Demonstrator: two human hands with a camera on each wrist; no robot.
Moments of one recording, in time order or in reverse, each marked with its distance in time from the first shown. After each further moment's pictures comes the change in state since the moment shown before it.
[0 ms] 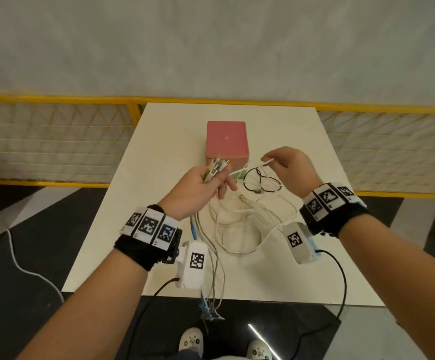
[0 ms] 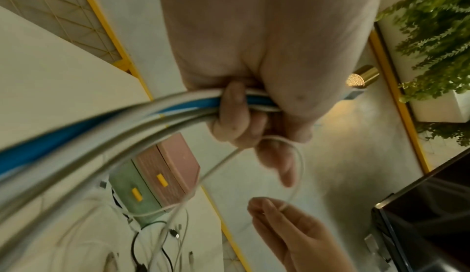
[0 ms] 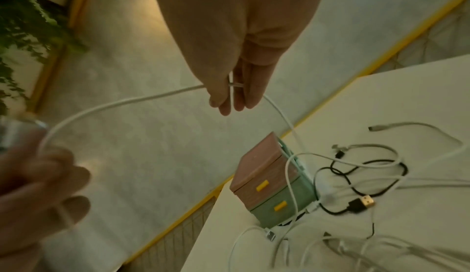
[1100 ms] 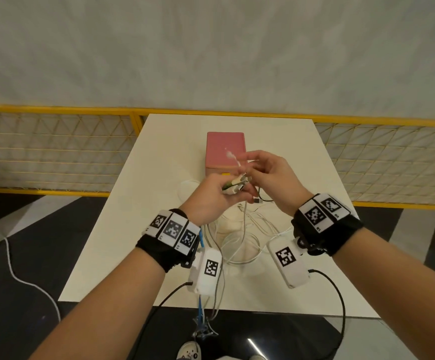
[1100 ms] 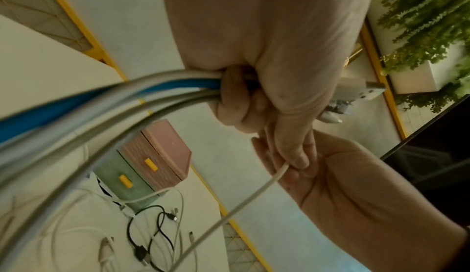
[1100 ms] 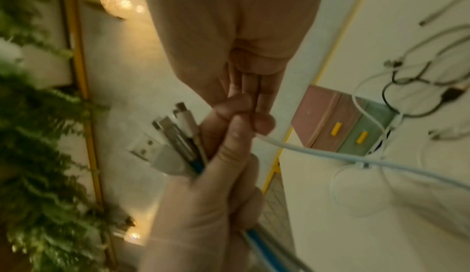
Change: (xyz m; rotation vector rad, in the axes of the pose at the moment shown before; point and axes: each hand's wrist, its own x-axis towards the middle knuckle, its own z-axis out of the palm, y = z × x) left_hand 0.018 -0.003 0.024 -0.020 -0.082 0.227; right_hand -0.017 -0.069 -0.003 0.752 -0.151 0.138
